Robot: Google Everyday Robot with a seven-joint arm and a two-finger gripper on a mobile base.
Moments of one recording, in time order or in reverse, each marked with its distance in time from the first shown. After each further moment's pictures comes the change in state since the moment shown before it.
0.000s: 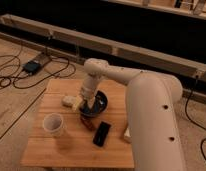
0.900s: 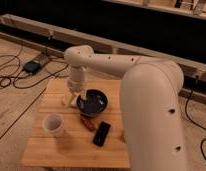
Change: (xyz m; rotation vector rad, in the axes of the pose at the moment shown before) arm -0.009 0.079 -0.054 0.245 0.009 -0.174
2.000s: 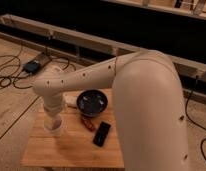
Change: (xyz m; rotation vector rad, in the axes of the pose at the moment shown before) arm -0.009 0.097 0.067 0.173 -0.054 -0.191
